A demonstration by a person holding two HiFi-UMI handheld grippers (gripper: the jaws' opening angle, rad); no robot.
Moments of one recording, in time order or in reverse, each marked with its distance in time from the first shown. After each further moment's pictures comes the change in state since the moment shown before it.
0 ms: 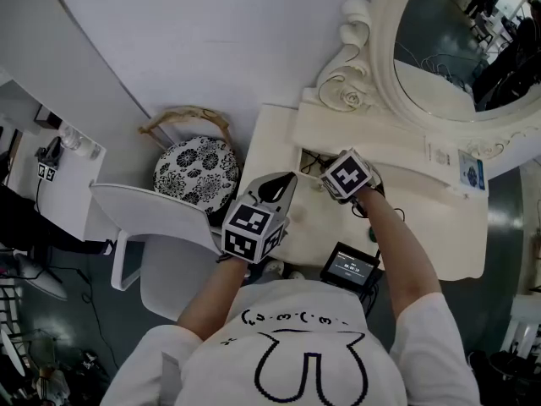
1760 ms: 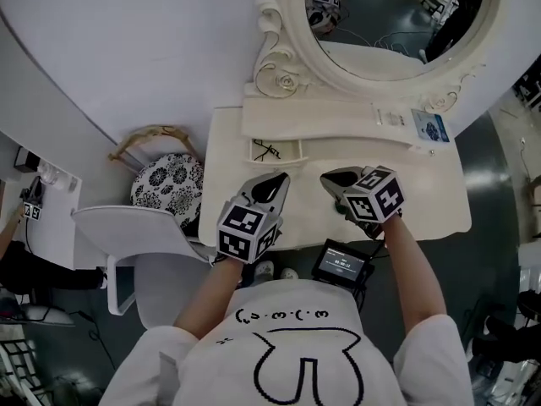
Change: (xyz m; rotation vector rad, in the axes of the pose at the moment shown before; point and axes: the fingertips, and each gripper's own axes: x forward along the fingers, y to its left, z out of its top) left arm 0.015 -0.104 -0.004 0.084 0.007 -0.165; right arm -0.150 0.030 -0.083 0.278 -0.375 0.117
